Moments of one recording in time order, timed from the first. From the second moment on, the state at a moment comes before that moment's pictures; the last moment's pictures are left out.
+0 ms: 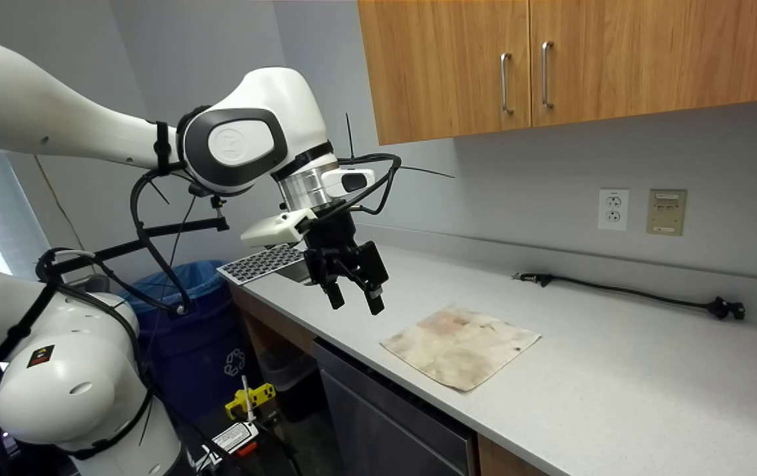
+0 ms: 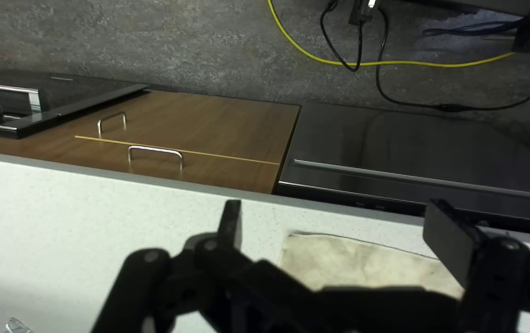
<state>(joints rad) -0.11 -0.73 -0.16 -2.70 -0.28 2.09 -0.32</state>
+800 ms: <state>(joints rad) -0.11 -0.62 -0.21 -2.60 -0.28 2.16 -0.33</state>
